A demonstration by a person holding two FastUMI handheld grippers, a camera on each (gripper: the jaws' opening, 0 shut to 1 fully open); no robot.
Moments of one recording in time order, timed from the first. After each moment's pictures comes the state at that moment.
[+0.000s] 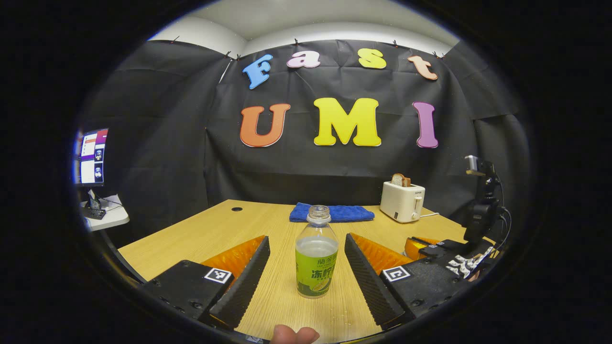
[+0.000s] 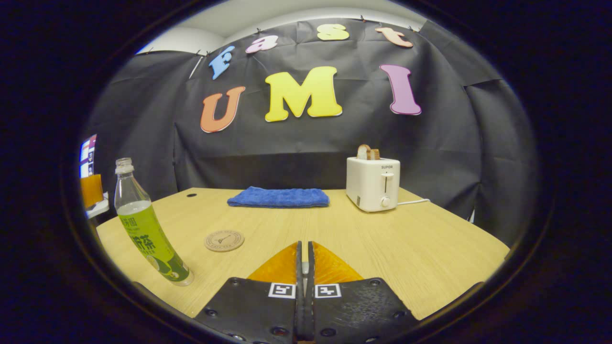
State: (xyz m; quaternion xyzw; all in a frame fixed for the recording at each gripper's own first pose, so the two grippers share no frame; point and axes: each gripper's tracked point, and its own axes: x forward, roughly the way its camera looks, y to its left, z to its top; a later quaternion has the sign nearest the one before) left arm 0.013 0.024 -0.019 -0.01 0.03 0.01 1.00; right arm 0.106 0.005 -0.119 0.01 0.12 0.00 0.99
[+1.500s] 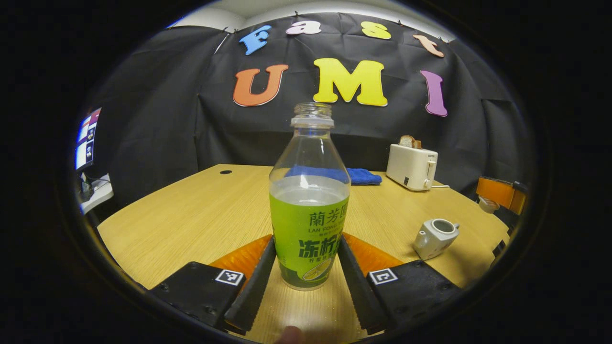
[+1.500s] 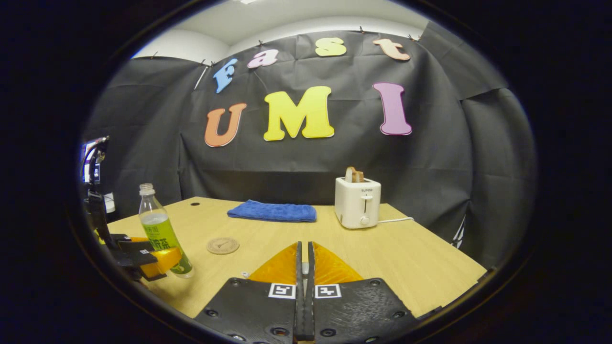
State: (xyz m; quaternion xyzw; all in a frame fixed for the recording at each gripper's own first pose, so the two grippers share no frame) left arm 0.066 0.007 -0.121 -0.01 0.13 0.00 0.99; right arm 0.058 -0.043 -0.071 -0.01 0.08 0.01 1.00
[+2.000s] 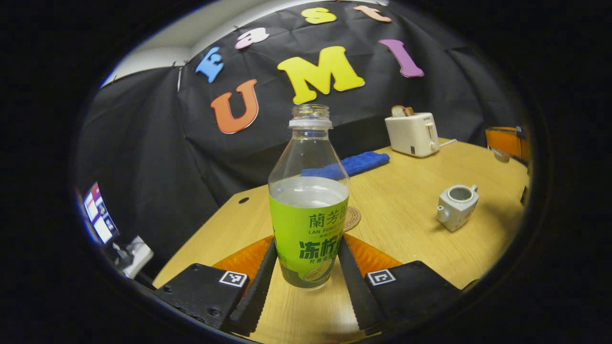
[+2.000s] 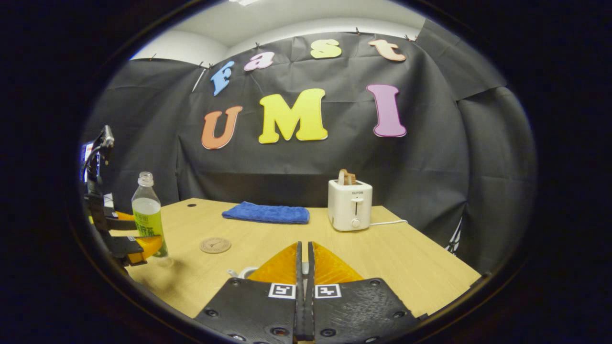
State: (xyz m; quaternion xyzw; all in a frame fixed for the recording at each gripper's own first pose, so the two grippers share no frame) left arm 0.059 0.030 -0.086 0.24 0.14 0.02 0.96; right arm 0.054 -0.074 -0.067 -0.01 0.08 0.01 1.00
